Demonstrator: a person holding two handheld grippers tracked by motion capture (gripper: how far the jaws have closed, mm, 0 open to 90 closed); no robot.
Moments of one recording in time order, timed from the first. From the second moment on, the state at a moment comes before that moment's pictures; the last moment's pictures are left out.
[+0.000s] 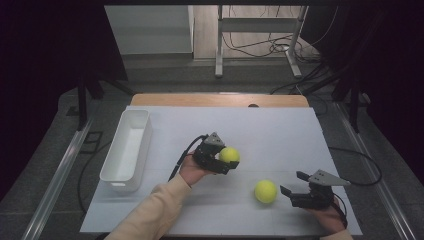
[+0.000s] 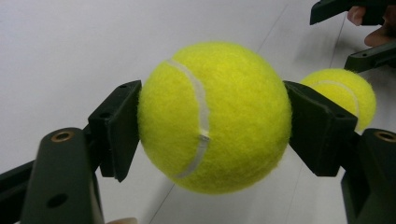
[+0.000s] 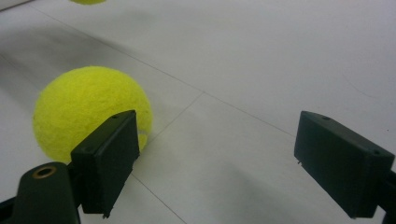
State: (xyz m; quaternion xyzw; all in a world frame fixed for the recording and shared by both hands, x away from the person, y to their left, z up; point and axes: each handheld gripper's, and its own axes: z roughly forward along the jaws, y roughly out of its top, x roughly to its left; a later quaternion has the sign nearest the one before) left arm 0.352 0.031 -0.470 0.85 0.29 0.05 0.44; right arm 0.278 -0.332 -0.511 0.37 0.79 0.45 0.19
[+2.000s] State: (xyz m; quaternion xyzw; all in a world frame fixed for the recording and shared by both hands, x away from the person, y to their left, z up) left arm 0.350 0.091 -0.431 0.81 0.33 0.09 0.48; right arm 0.278 -0.332 -0.512 0.37 0.79 0.45 0.19
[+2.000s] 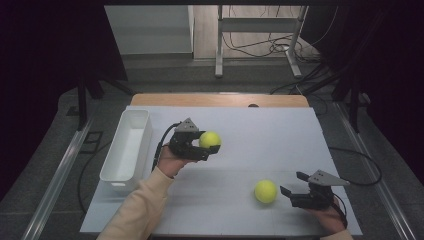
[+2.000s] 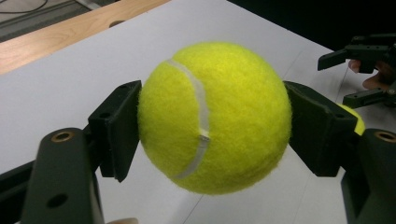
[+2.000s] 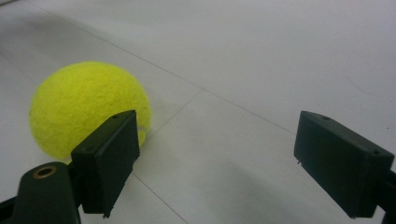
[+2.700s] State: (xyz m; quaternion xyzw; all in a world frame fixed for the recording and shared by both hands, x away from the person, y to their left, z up) left arm 0.351 0.111 -0.419 0.80 0.33 0.10 0.49; right arm 0.278 -0.332 -0.512 0.37 0.79 0.45 0.19
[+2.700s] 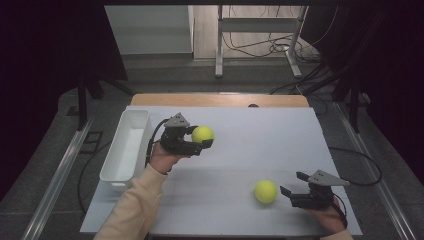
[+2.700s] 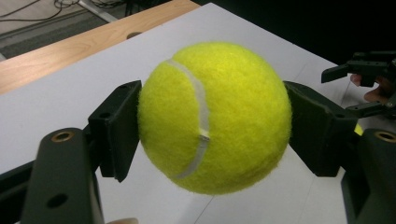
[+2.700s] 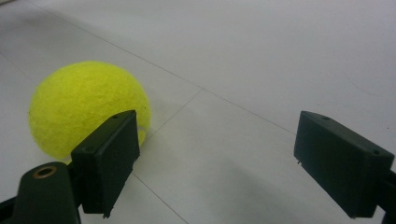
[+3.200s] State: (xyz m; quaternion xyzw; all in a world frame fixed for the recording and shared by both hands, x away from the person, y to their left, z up) left arm 0.353 0.130 -0.411 0.78 0.35 0.11 0.50; right arm 0.278 -0.332 -0.512 0.37 0.79 0.45 0.19
